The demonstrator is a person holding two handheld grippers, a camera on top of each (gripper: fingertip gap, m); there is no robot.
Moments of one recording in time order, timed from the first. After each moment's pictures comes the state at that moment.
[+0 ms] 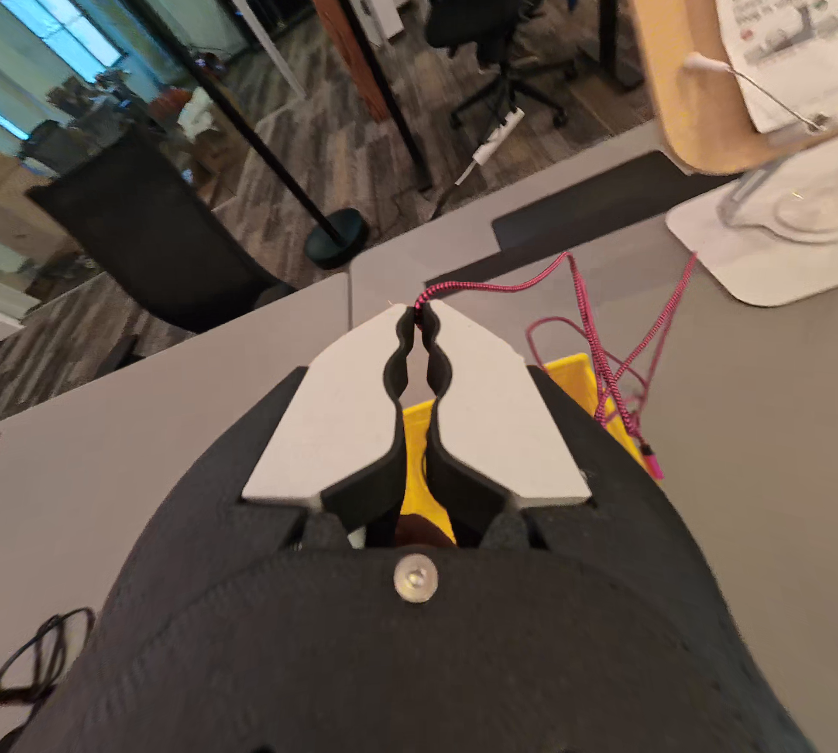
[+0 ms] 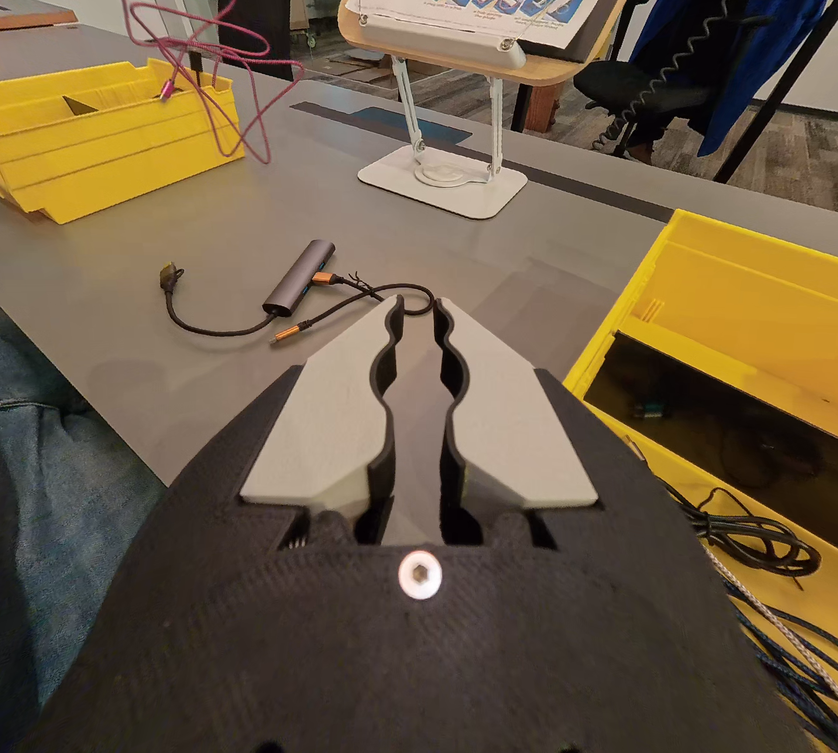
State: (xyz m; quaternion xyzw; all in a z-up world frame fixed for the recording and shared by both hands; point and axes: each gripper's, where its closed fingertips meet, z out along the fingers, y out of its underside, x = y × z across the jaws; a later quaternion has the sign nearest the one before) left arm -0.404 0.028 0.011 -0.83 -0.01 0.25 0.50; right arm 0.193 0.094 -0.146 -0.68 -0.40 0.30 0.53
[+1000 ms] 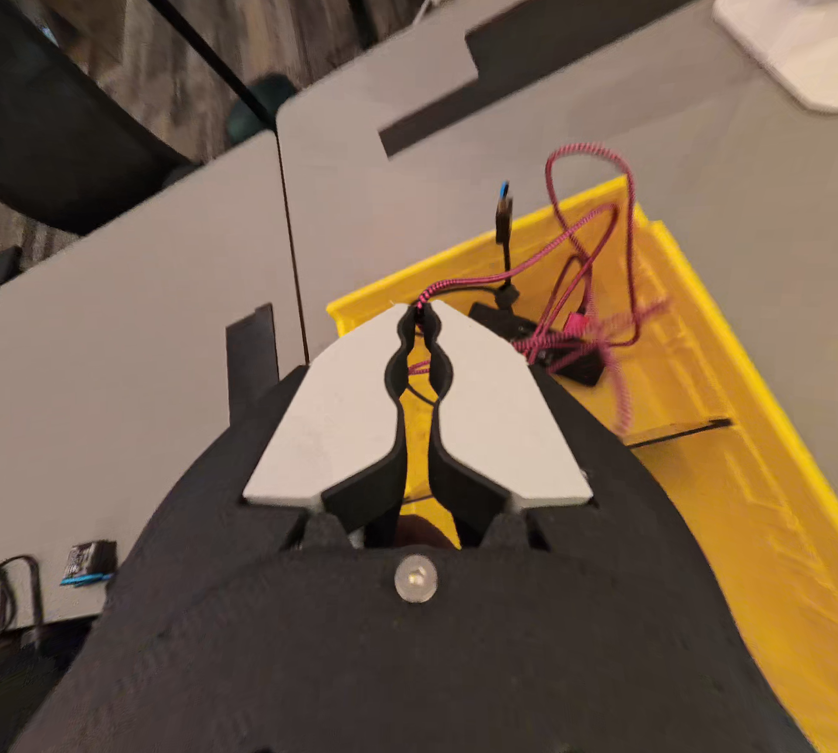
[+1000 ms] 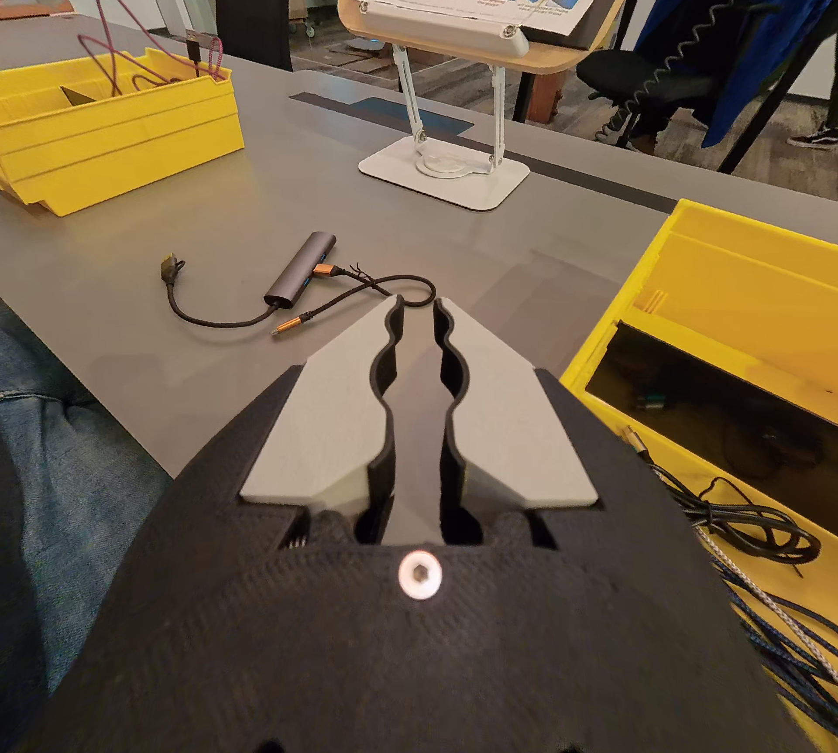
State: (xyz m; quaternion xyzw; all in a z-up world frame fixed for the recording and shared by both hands) left arm -0.438 -0.002 -0.110 -0.90 -0.01 0.20 0.39; right arm 0.194 0.092 -0.150 -0.69 -0.41 0.29 0.53
